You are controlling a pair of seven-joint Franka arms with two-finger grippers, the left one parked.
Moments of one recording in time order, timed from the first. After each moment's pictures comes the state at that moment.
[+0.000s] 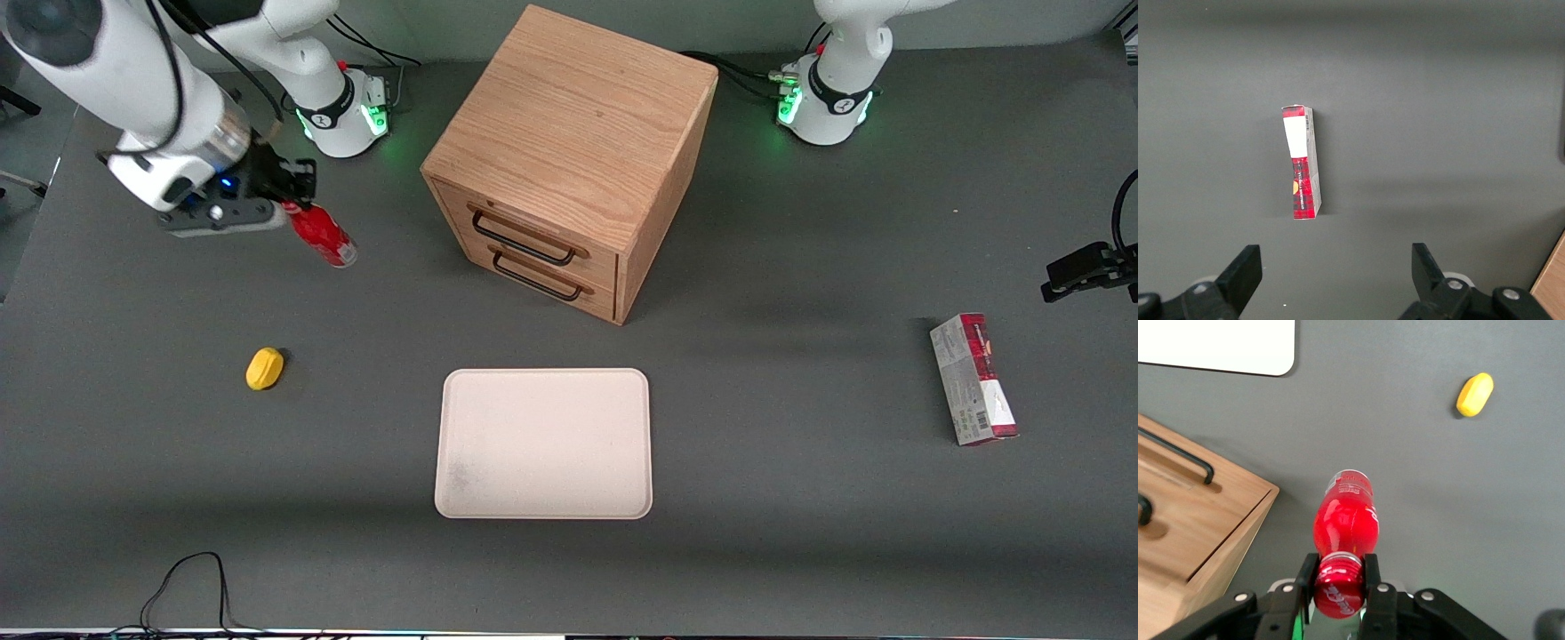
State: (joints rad) arm 0.41 -0.15 -0.07 -1.79 0.00 1.47 0.27
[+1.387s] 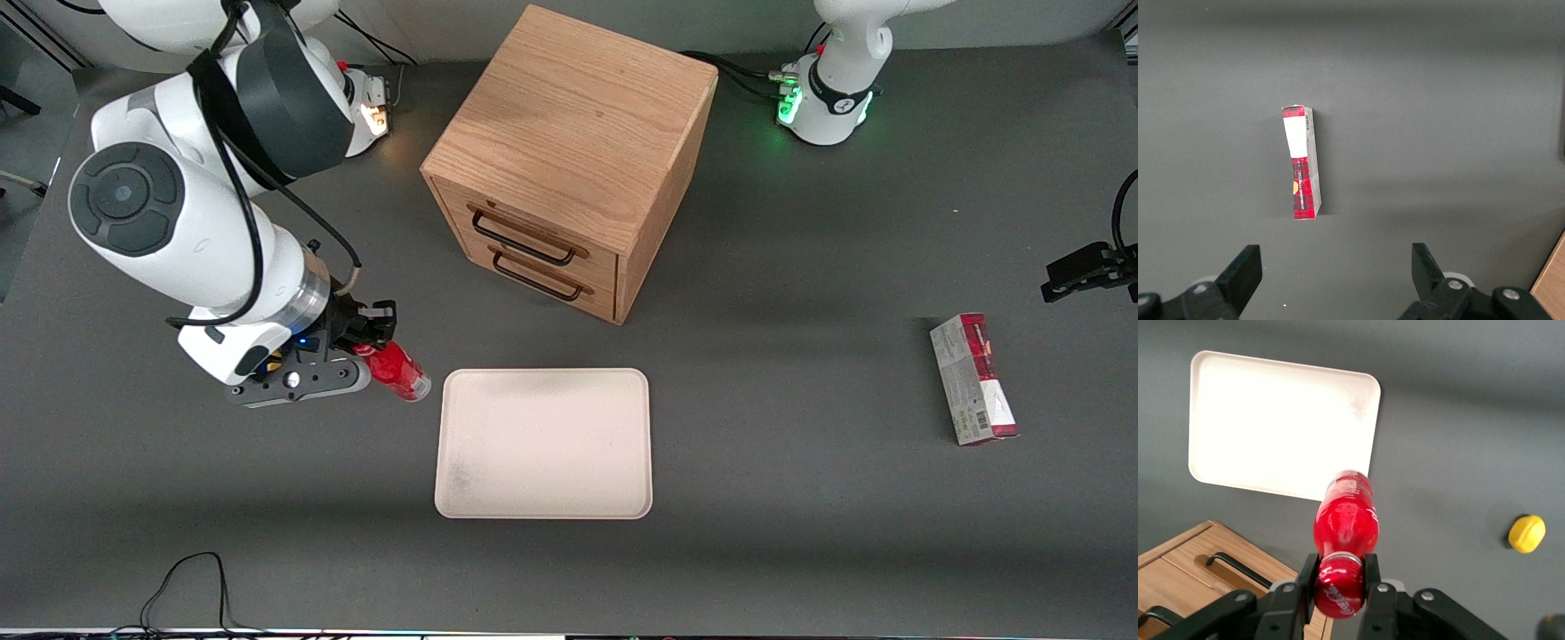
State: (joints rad) arm 0.40 0.60 -0.01 -0.86 0.04 1.43 0.27
